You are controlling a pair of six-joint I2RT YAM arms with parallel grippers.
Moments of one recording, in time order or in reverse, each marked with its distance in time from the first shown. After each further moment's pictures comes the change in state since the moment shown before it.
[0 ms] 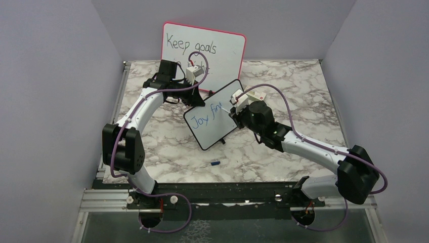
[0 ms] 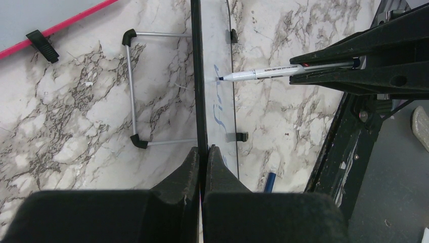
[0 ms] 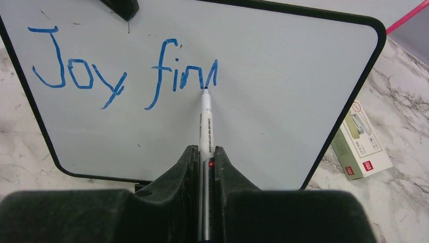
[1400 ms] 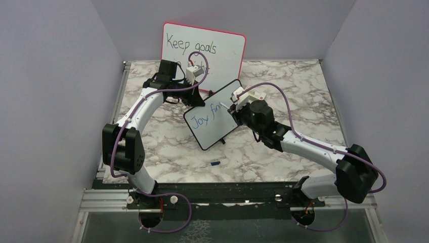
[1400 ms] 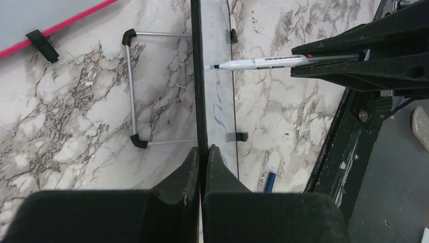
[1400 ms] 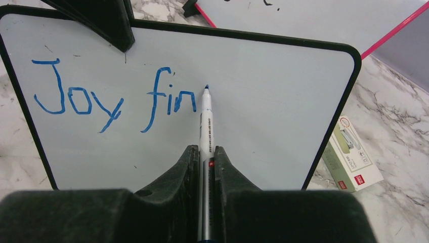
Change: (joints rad) left arm 0.001 0.000 0.000 0.000 0.000 0.000; right arm 0.000 0.013 0.000 0.089 0.014 -0.001
